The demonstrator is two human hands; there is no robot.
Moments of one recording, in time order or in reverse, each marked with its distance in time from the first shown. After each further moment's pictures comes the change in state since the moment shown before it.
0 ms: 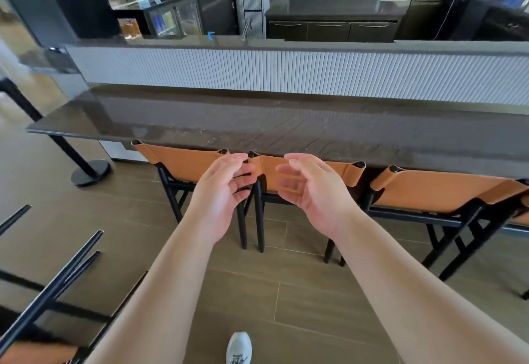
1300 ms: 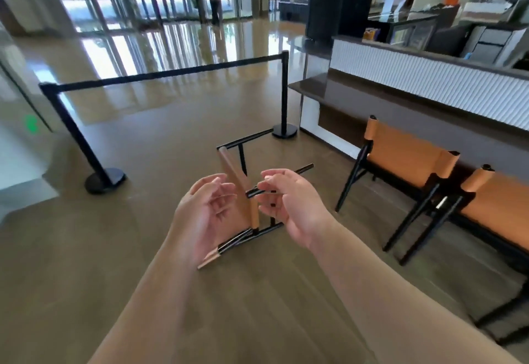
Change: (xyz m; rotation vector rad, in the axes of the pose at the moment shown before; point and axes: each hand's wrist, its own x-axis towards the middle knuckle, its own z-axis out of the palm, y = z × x) left_hand -0.548 0.041 -0.412 -0.296 0.790 0.231; right_hand -0.412 0.228 0.426 -0.241 -0.718 0.258
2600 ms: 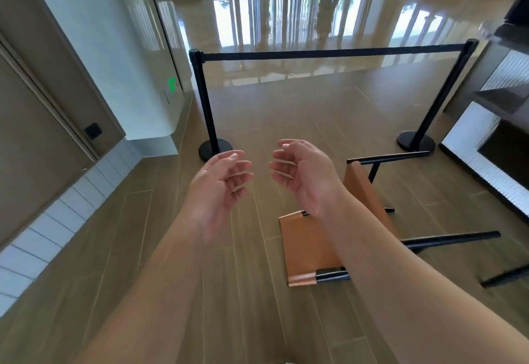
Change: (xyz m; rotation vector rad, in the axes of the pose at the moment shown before) left_hand 0.239 0.204 -0.327 0.008 0.360 0.135; right_hand 0.330 0.058 0.415 0.060 -0.337 0.094
